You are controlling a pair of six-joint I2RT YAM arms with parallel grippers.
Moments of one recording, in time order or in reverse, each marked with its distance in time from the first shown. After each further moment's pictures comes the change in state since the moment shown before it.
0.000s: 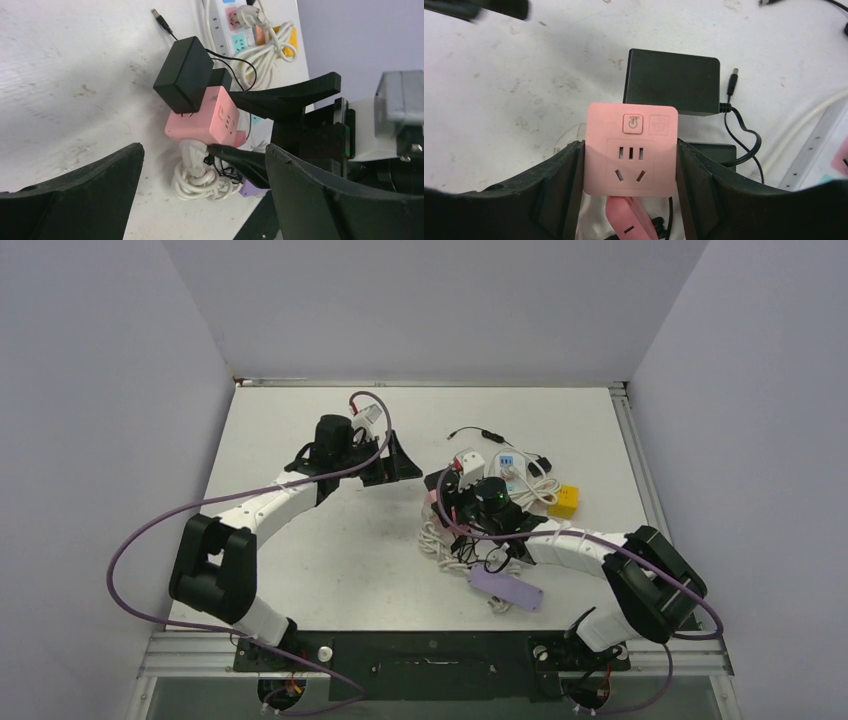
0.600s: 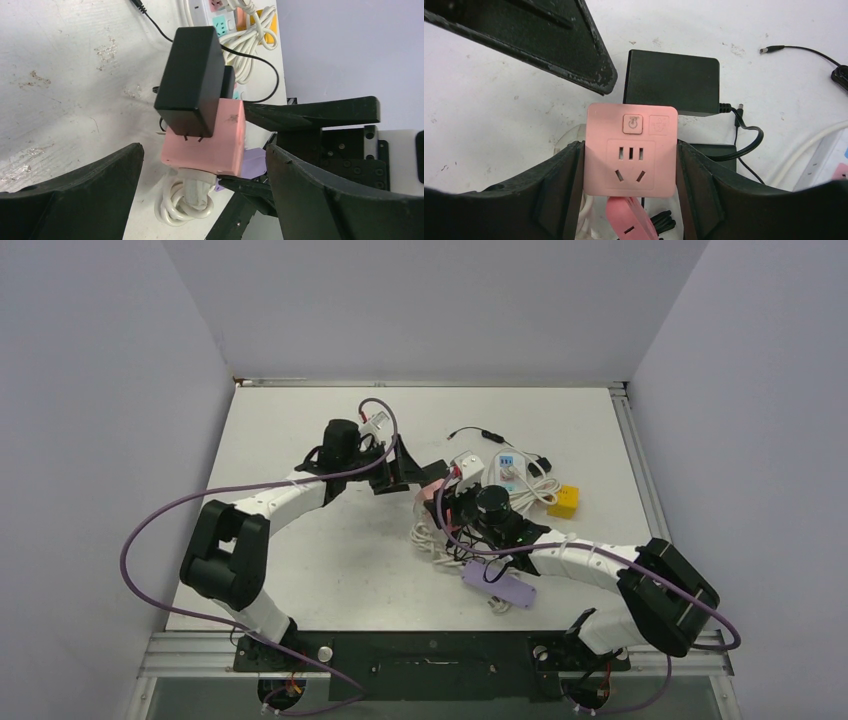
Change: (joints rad) left arm -0.011 0.098 -0.030 0.127 0.150 -0.146; right arm 0.095 -0.100 -0.053 0.114 0.051 -0.021
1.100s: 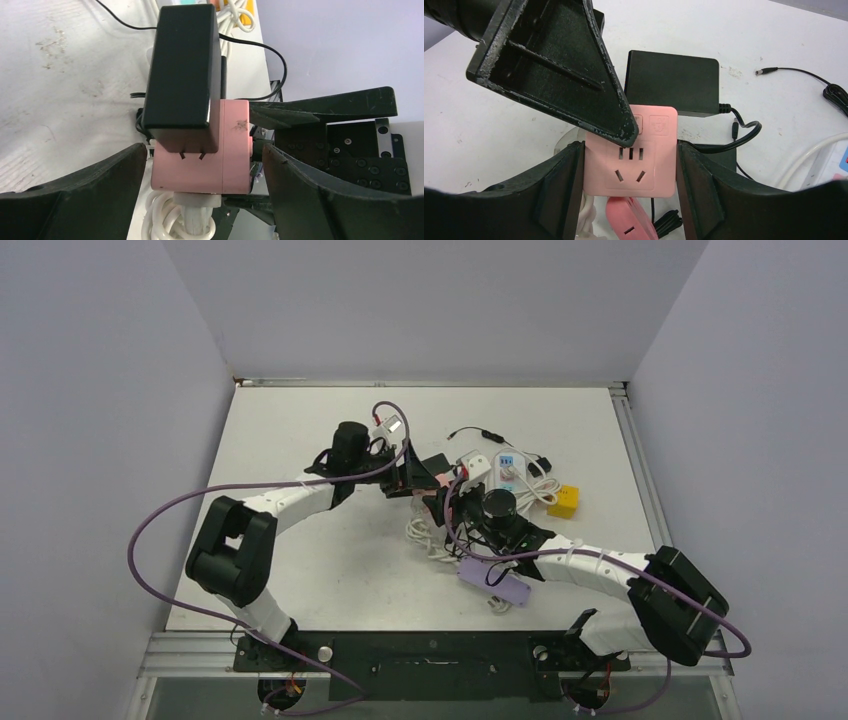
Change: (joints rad) left arm -0.045 0.035 -0.002 0.064 0.061 -0.039; right arm 0.016 -0.062 -0.030 0.065 0.035 0.024
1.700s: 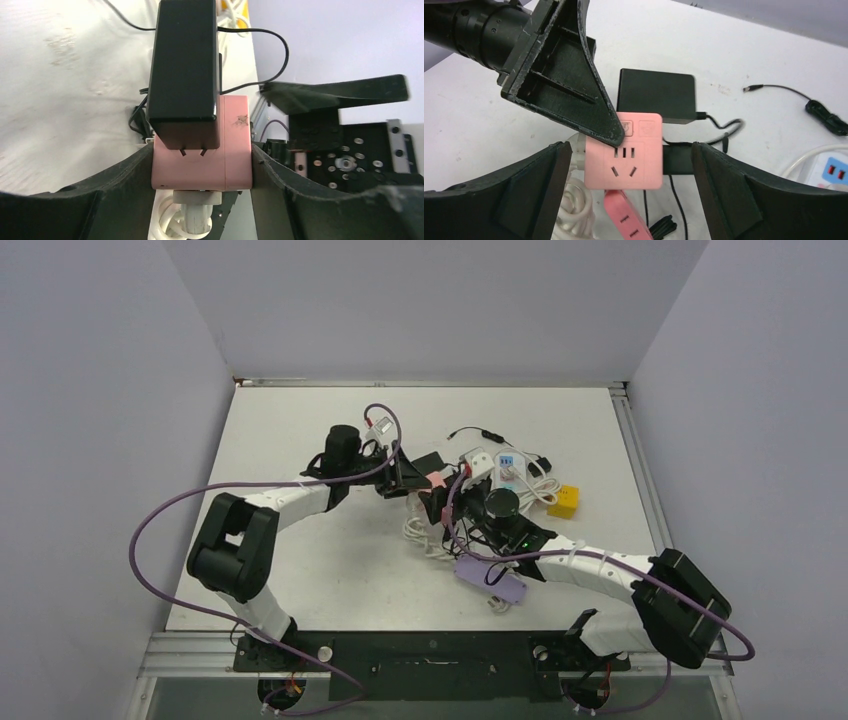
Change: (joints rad) left arm 0.029 0.020 -0.051 0.145 0.072 -0.092; right arm 0.005 -0.012 0.002 0.029 0.035 -0.008
